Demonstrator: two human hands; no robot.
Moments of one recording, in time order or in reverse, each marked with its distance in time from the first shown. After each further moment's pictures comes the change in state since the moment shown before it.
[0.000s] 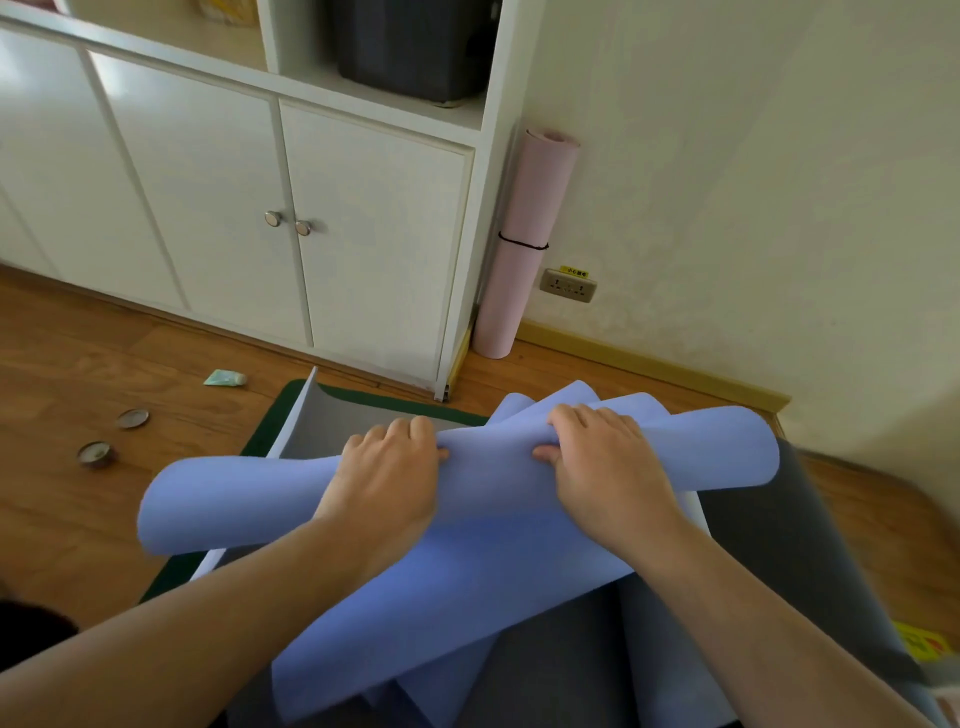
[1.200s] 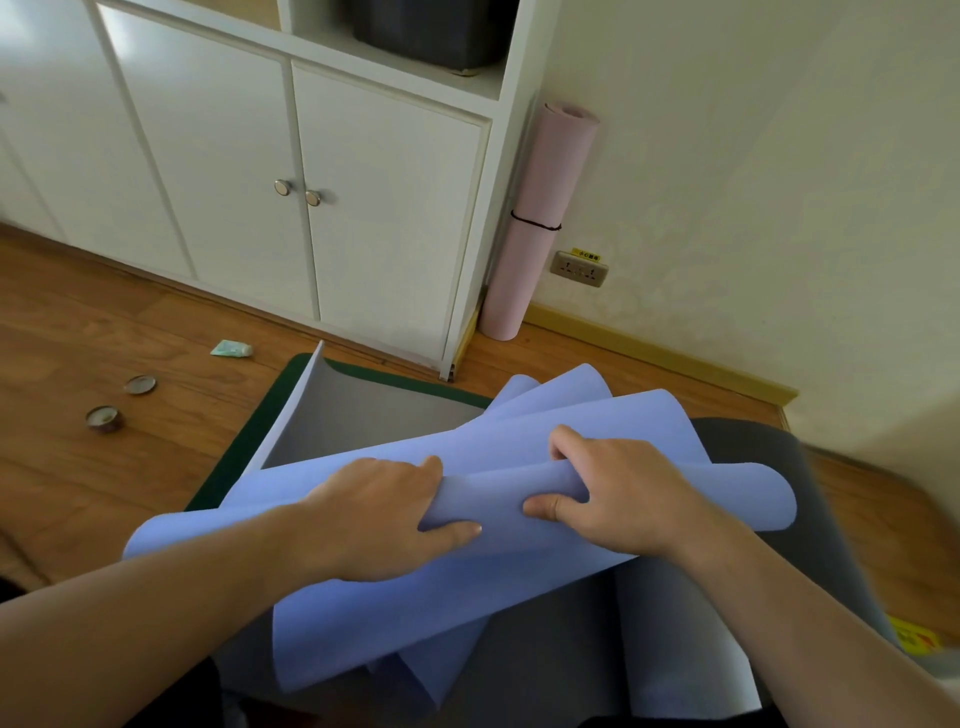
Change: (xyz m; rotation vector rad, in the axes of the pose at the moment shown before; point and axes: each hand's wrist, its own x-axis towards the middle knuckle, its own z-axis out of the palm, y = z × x) left_hand -0.033 -0.011 0.006 -0.057 -0.328 0.160; right_hand -0.016 0.025 0.005 0.132 -0.307 -0.139
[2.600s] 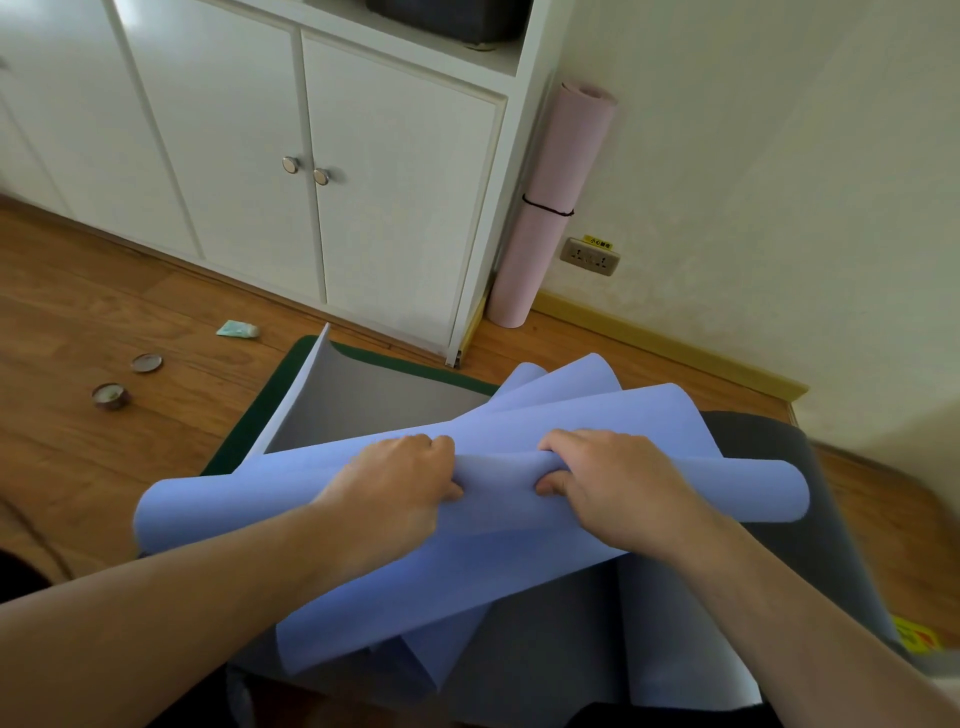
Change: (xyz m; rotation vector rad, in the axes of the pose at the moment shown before) left_hand 0.008 0.005 0.004 -0.065 0.003 -0.093; right_hand 0.009 -0.015 0.009 -0.108 -0.028 -0.005
